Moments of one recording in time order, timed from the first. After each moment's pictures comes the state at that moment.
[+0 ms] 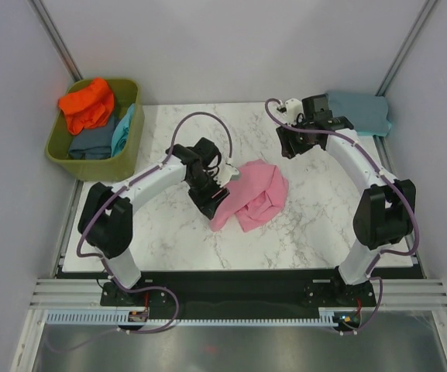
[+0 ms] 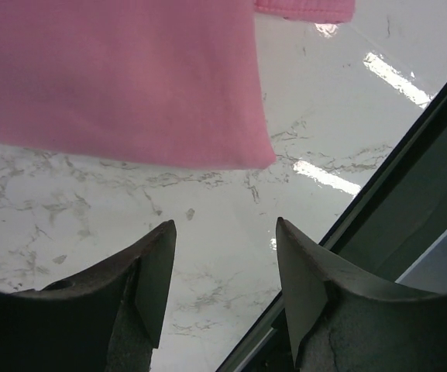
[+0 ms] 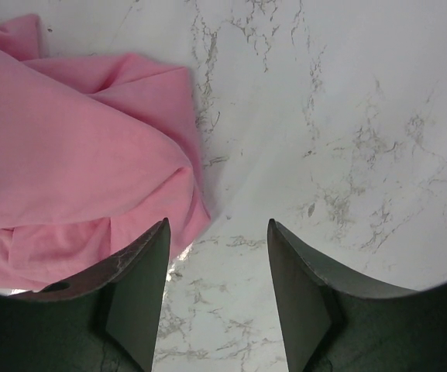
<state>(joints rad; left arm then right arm) -0.59 1.73 1.36 -0.99 0.34 0.38 0.23 1.75 1.54 -0.70 -0.21 -0.26</state>
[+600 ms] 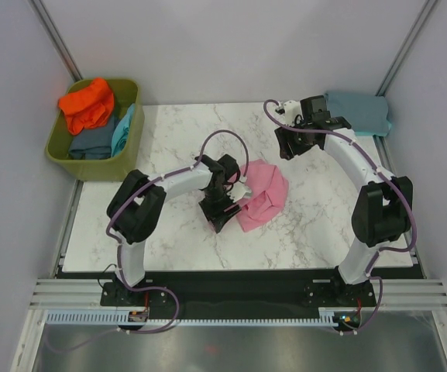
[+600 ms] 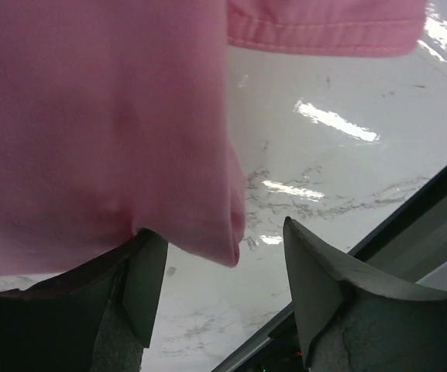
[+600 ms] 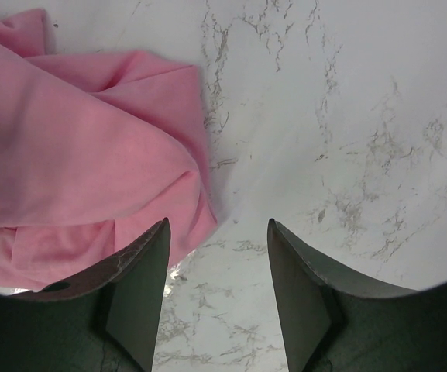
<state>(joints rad) -0.72 1.94 1.37 -0.98 0.28 0.35 0.23 1.77 1.54 -0.69 -0.23 -0.26</state>
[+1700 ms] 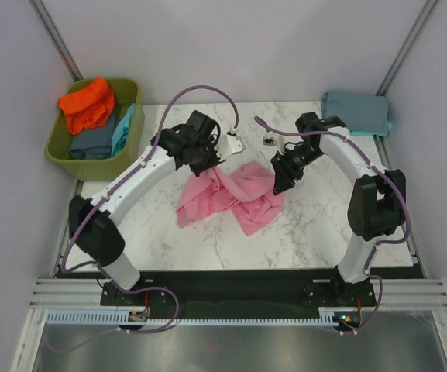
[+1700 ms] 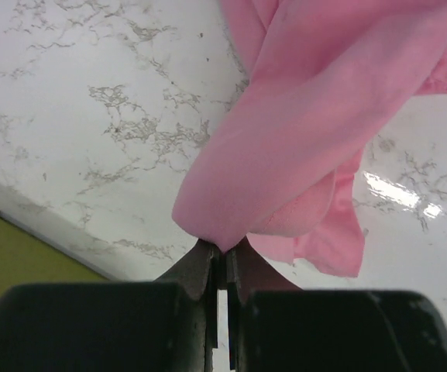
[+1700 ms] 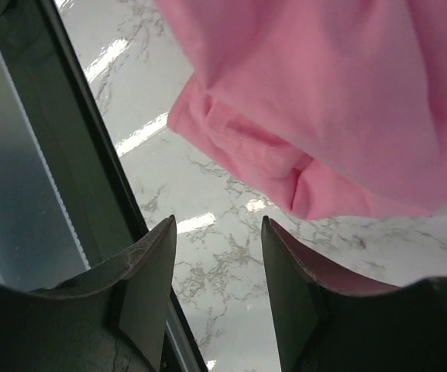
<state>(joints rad) -0.62 1.60 1.55 -0.90 0.03 0.64 0.23 1.81 1.55 -1.19 -0.76 -0.66</state>
